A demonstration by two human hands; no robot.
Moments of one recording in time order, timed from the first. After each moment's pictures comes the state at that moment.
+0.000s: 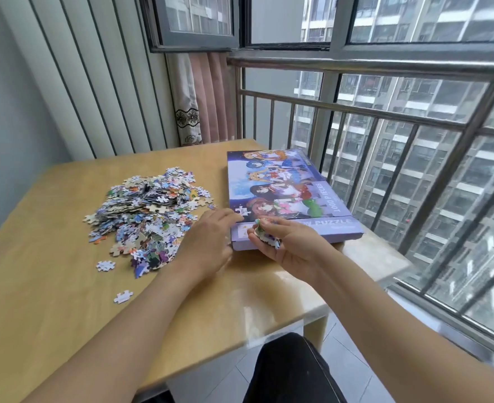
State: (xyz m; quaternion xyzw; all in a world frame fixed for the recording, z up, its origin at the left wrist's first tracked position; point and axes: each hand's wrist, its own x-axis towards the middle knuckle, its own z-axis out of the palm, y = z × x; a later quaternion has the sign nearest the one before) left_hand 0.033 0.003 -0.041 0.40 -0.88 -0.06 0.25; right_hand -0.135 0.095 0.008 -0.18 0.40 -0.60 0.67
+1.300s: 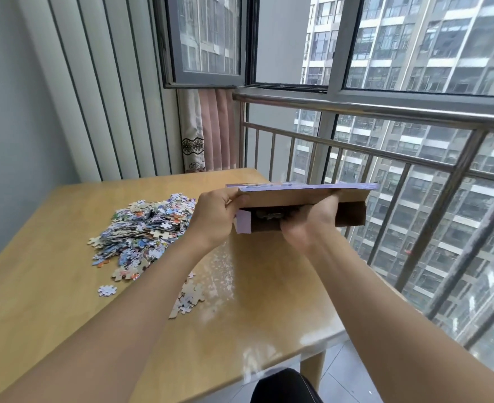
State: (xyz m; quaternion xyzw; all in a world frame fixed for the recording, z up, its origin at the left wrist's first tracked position) left_hand 0.000 -0.021 0.051 0.35 -0.77 -0.27 0.46; right_hand -0.174 0.031 0.070 -0.10 0.30 -0.76 0.57
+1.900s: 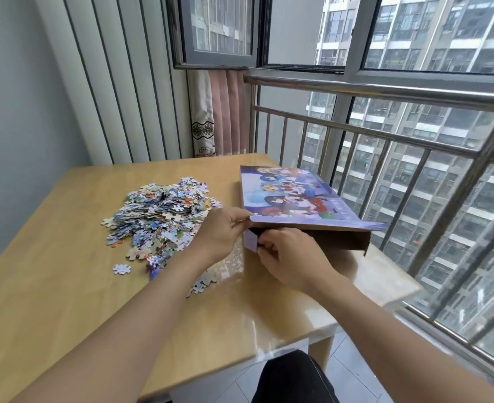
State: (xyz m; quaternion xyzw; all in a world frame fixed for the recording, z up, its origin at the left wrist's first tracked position) left_hand 0.019 -0.009 -0.001 0.34 -0.81 -0.27 0.40; right_hand -0.147 0.081 0.000 -0.75 0.61 -0.24 -0.04
